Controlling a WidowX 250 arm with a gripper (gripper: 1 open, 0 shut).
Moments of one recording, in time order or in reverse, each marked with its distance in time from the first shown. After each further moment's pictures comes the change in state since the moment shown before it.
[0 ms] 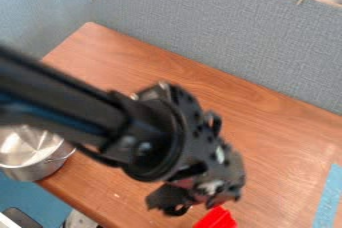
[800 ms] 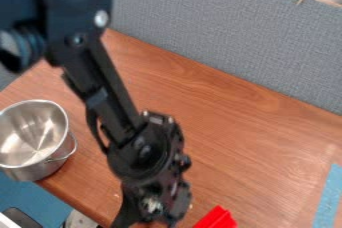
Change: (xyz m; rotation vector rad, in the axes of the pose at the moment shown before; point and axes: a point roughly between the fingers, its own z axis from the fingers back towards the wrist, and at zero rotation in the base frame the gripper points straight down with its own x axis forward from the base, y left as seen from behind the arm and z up) arm 0.012 0.058 -0.048 0.125 -0.117 0.479
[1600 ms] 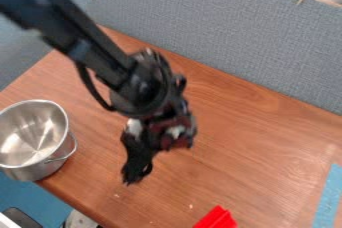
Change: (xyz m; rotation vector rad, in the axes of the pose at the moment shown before) arm 0.056 -0.051 0.026 0.031 -0.038 0.367
